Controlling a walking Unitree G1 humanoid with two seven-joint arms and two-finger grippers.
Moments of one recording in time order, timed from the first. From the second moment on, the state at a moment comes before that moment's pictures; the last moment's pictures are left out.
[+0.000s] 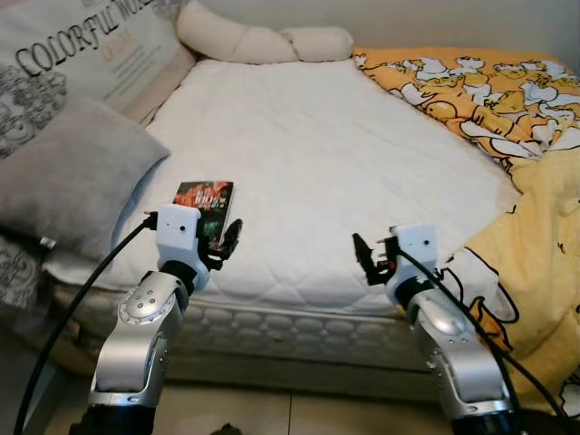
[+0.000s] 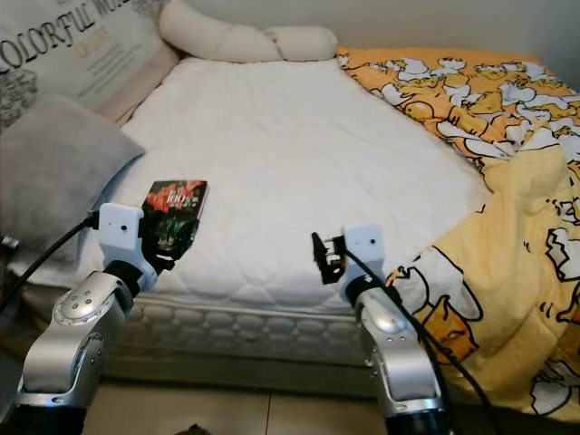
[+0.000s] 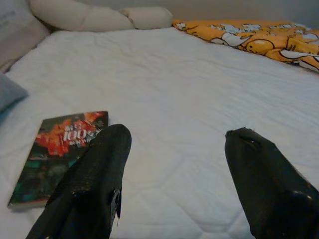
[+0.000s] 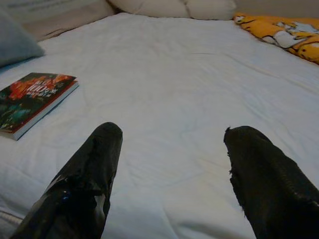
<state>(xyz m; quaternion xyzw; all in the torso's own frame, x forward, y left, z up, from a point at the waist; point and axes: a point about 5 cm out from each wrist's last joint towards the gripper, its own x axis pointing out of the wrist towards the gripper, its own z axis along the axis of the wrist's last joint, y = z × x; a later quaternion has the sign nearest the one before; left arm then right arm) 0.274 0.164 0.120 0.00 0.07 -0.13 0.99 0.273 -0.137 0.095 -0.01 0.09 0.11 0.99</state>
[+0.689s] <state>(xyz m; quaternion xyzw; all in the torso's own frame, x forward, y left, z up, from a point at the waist) 0.275 0.160 0.120 -0.01 0.06 -0.14 0.99 0.276 -0.142 0.093 -0.01 0.10 0.10 0.99</state>
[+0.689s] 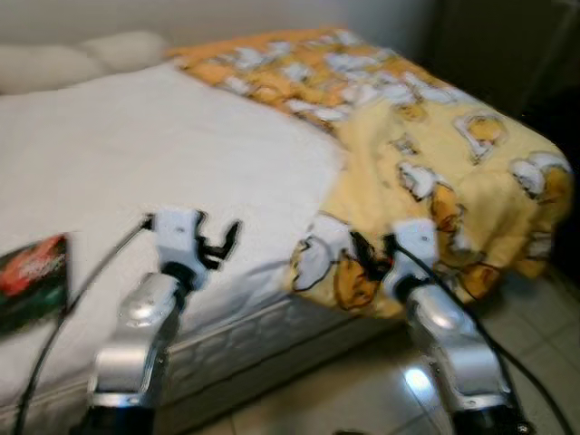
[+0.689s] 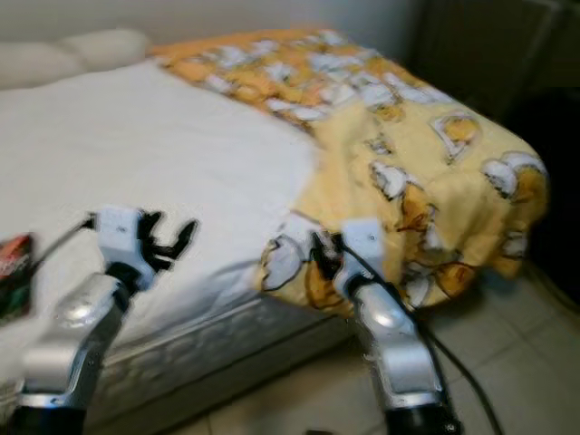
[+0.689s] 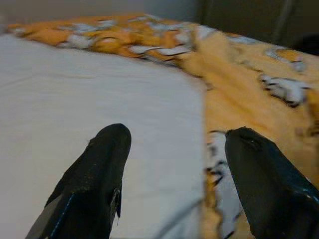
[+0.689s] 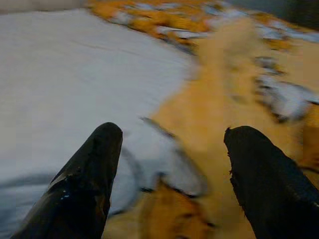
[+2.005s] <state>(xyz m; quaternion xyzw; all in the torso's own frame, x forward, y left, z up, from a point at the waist) 0.302 0.173 0.086 0.05 0.17 -0.19 0.97 0.279 -0.155 0.098 -0.08 0.12 0.22 0.96</state>
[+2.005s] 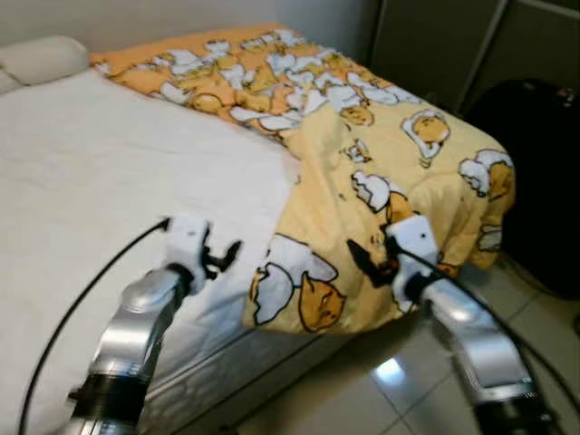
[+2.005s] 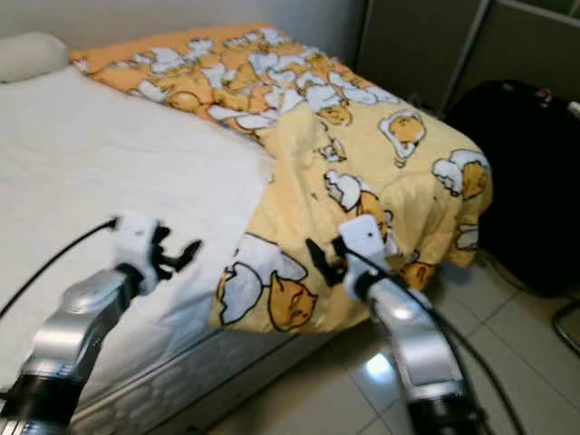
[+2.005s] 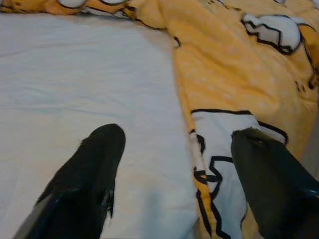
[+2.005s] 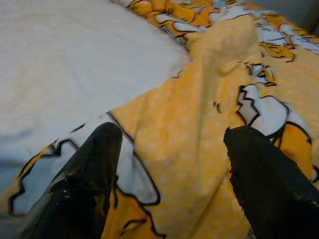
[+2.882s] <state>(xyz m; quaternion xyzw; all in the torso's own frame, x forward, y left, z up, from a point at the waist) 0.330 0.134 0.035 0.00 0.27 -0.20 0.94 0.224 -0.143 0.093 -0.05 0.20 0.37 0.91</state>
